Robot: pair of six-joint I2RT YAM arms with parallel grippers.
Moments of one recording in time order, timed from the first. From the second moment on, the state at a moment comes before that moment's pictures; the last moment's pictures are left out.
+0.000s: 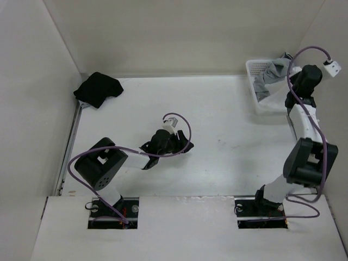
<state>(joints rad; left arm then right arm) -0.75 1.65 0.55 0.70 0.11 -0.76 -0.29 1.60 1.31 0.17 0.36 0.51</state>
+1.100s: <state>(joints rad) -0.44 0.86 0.36 0.34 -0.23 -0.83 0.47 1.66 0.79 0.51 -0.10 0.66</state>
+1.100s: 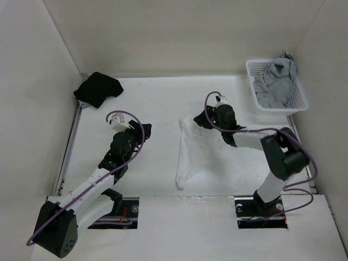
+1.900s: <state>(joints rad) -1.22 1.07 0.43 0.05 -0.27 -0.62 0.71 0.99 0.29 0.13 0.23 0.89</state>
